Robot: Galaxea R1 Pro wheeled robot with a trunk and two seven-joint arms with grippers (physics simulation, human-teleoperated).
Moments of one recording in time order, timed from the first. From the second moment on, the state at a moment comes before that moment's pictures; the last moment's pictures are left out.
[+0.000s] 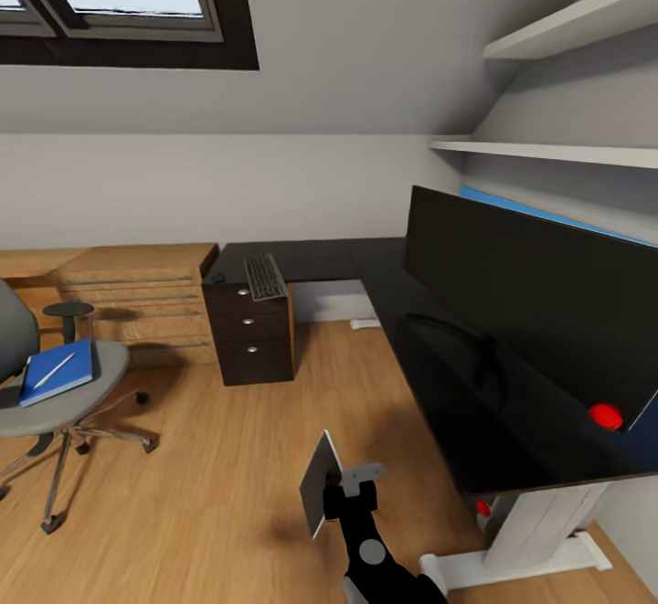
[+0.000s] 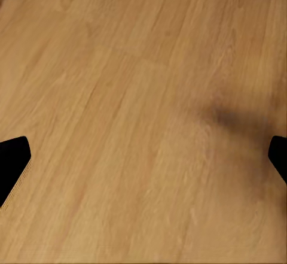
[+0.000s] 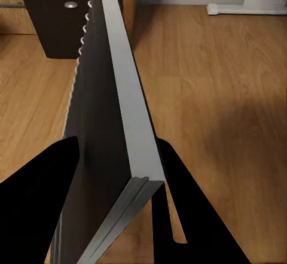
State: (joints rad) left arm 0.21 0.10 0.01 -1.16 0.44 -0.02 0.20; right arm -0.44 0.17 0.69 -0.62 -0.32 -0.17 -0.39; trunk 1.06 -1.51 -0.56
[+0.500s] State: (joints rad) left arm 0.21 0.10 0.01 -1.16 0.44 -0.02 0.20; right arm -0.44 0.17 0.69 -0.62 -0.32 -0.17 -0.39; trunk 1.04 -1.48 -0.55
